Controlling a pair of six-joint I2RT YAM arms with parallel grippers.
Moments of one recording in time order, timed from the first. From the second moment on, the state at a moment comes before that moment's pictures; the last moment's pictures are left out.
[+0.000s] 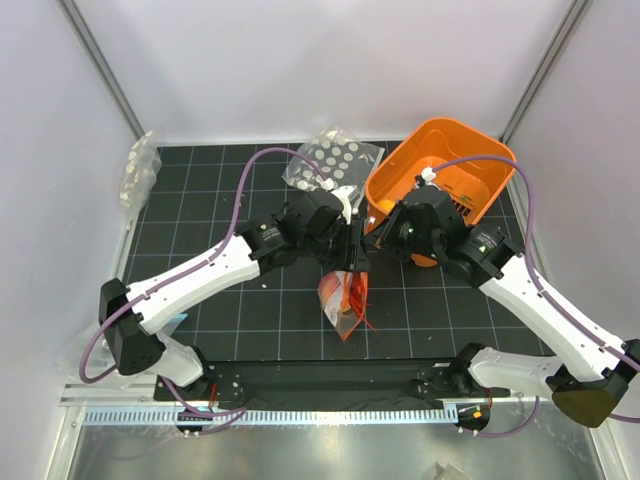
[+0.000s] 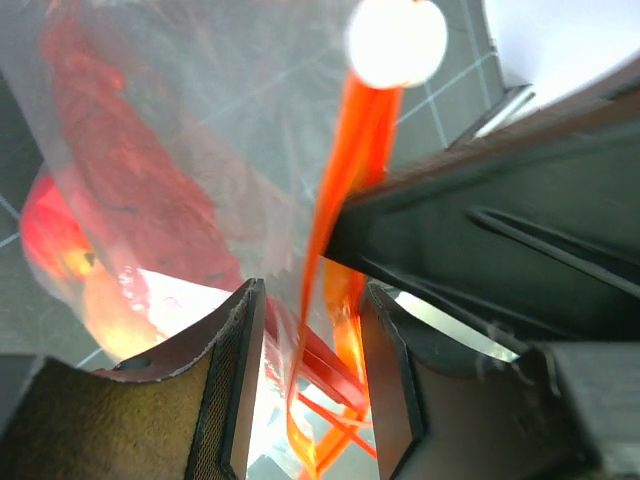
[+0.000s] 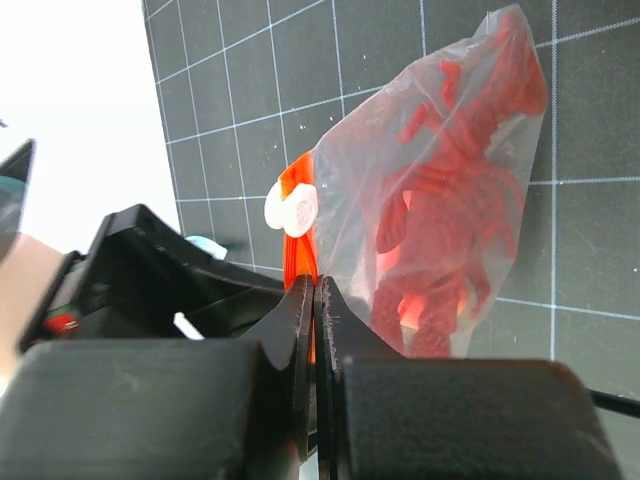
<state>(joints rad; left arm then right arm) -0.98 1.48 1.44 -0.64 0.13 -0.71 0.73 1.10 1.26 -0.80 0.09 1.07</state>
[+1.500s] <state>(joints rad) -0.79 1.02 1.29 -0.90 0.85 -0.45 0.72 0.92 1.12 -0.40 -0.75 0.03</state>
